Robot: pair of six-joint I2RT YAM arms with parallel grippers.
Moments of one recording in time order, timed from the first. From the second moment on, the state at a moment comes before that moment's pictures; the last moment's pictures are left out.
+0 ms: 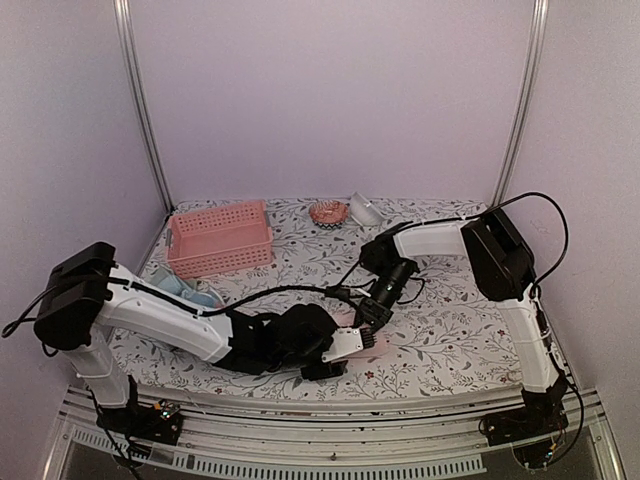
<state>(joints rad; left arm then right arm) -1.28 1.73 0.90 0.09 -0.32 0.36 0.68 2.37 1.73 -1.21 -0.92 -0.74</state>
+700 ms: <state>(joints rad) -1.28 1.97 1.04 0.09 -0.46 0.50 0.66 2.32 1.70 -1.19 -0.90 -0.75</state>
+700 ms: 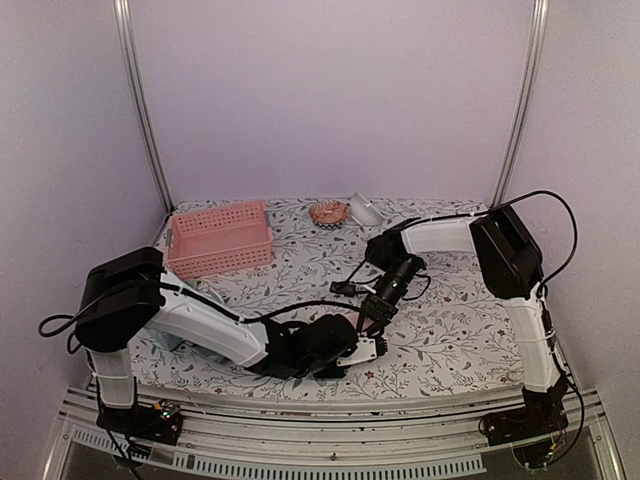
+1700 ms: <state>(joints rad) -0.97 2.05 1.28 -0.20 0.44 0.10 0.80 1.33 0.80 -0.39 -0.41 -0.84</state>
